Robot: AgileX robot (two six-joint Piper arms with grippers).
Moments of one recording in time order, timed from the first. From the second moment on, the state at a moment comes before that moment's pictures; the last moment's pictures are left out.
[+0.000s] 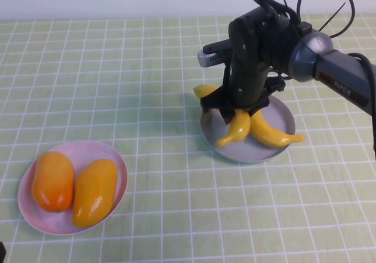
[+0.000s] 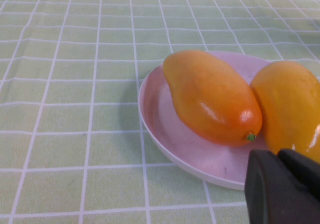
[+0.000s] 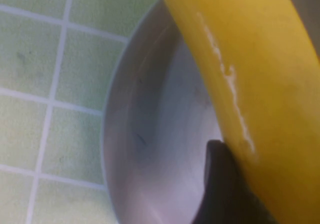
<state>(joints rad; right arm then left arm) 0.57 2.23 -2.01 -0.14 1.18 0.31 -0.16 -0.01 0.03 0.04 0.38 -0.11</state>
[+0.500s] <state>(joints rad) 0.57 2.22 -2.01 -0.11 1.22 0.31 -0.16 -0.01 0.03 0.04 0.38 -0.11</state>
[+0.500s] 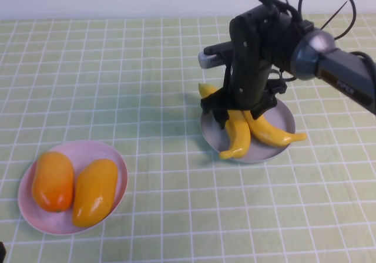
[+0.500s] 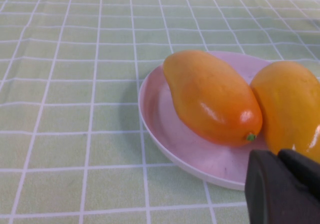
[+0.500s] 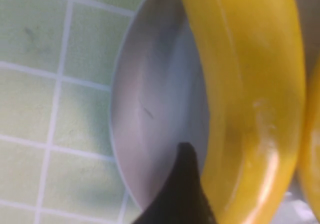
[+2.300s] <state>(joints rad) 0.57 0.31 -0.29 -0.36 0.52 0.55 -0.16 -0.01 0.03 0.04 0.38 -0.11</state>
